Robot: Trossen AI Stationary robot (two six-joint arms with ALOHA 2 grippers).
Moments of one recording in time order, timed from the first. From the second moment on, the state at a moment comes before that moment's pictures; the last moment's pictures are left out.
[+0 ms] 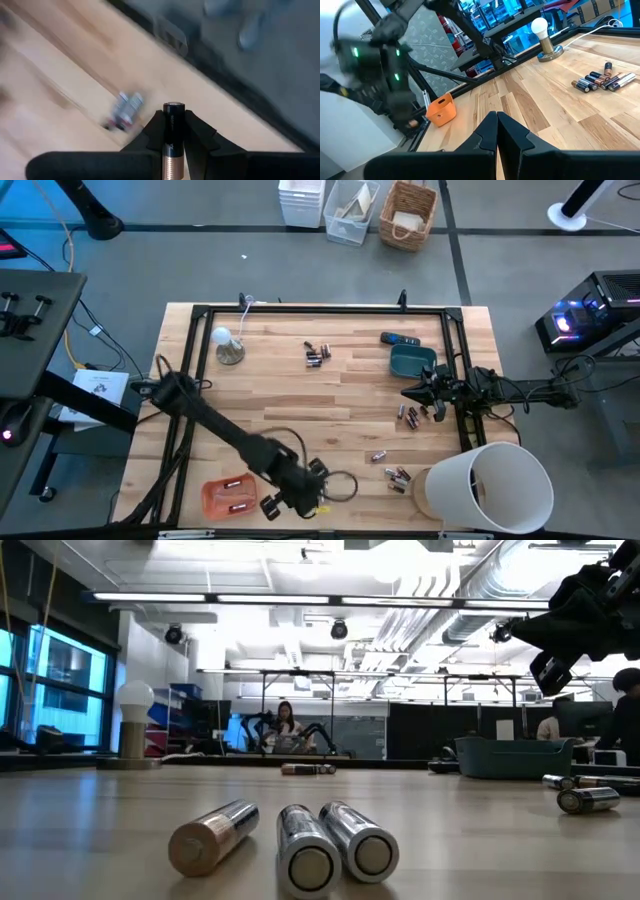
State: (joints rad) left arm -0.54 1.97 1.62 -0.67 0.13 0.33; right arm 0.05 0.05 0.01 0.02 0.01 0.50
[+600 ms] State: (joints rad) left arm 0.04 1.96 1.33 0.55 0.07 -0.16; right arm 0.05 0.05 0.01 0.02 0.01 0.50
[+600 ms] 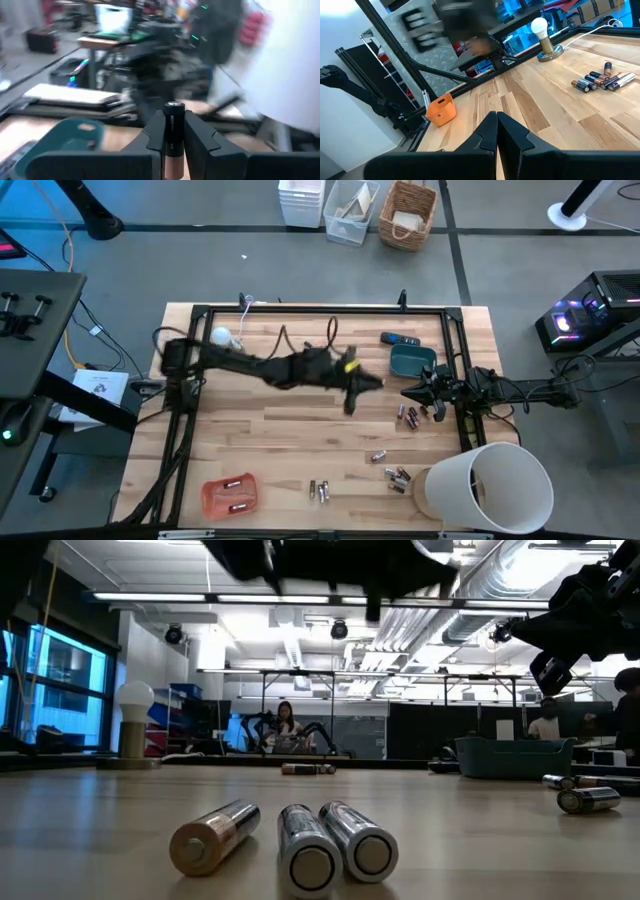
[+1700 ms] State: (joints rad) left arm 0.24 2.51 1.96 0.35 0.15 -0.23; right arm 0.05 0.05 0.01 0.02 0.01 0.50
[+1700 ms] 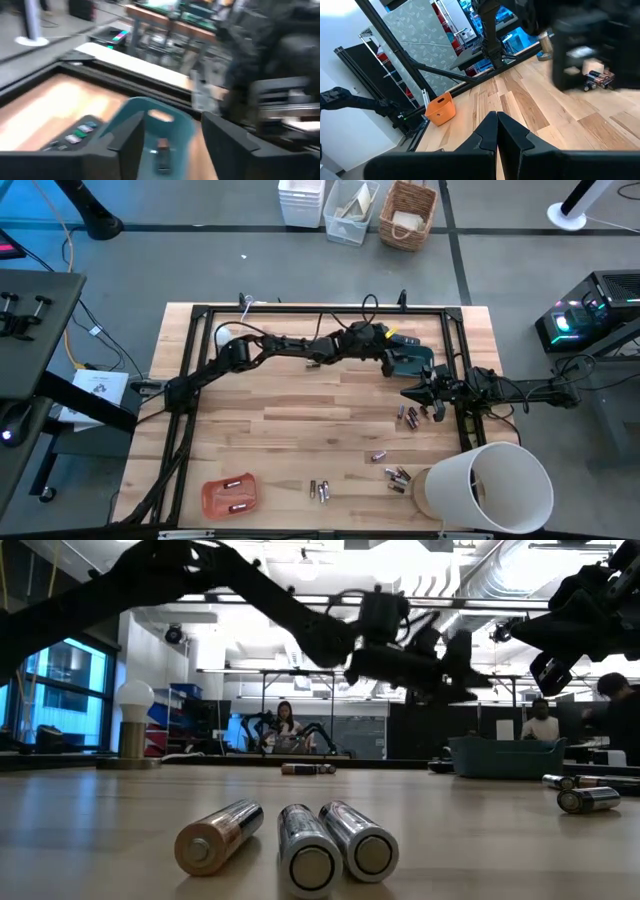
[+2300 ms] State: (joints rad) left arm 0.01 2.17 1.96 -0.75 0.52 0.16; right arm 0.05 0.05 0.01 0.02 0.01 0.50
